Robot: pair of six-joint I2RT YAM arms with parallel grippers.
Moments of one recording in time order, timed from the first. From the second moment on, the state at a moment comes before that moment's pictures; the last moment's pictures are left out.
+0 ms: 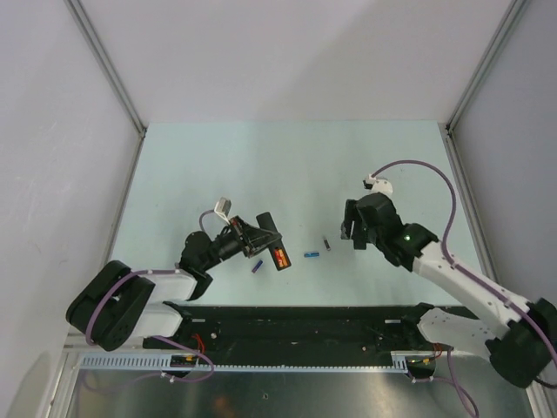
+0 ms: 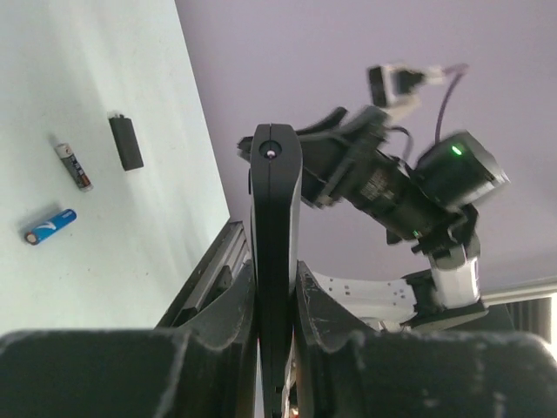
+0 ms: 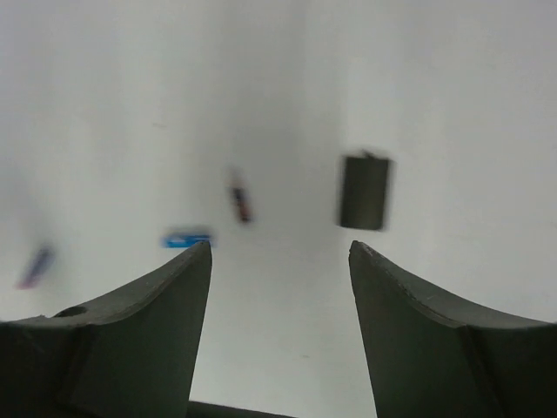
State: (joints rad) left arm -0.53 1.29 0.17 1.20 0.51 -1.41; right arm 0.70 0.99 0.81 -0.45 0.31 0.57
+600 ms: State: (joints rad) left arm -0.53 1.23 0.13 1.18 0.53 -1.39; right arm 0.55 1.42 0.84 -0.57 0.27 0.52
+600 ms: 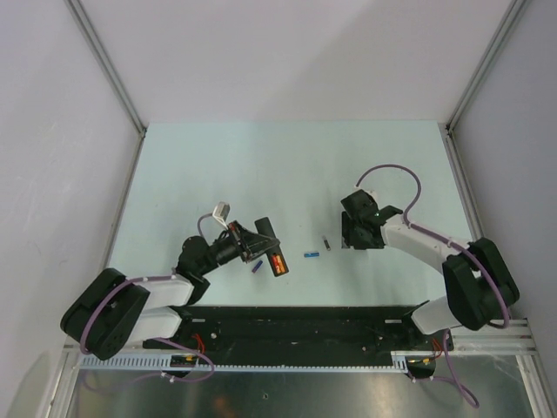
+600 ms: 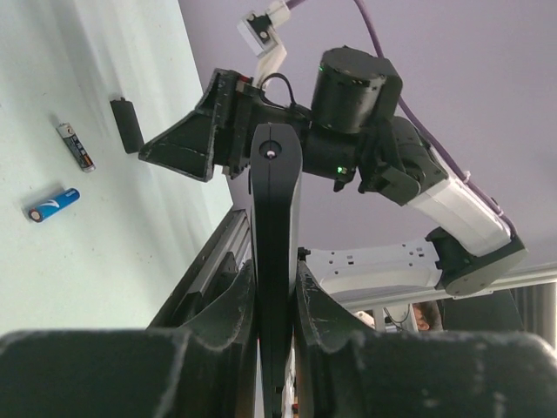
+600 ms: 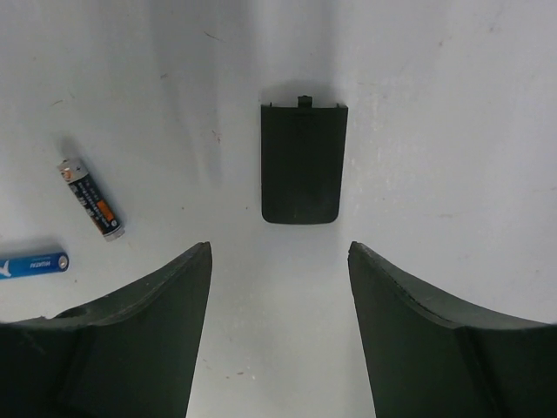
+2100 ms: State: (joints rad) left arm -0.53 1.20 0.09 1.18 0.53 -1.39; right arm 0.45 1.56 0.85 -0.47 0.16 0.44
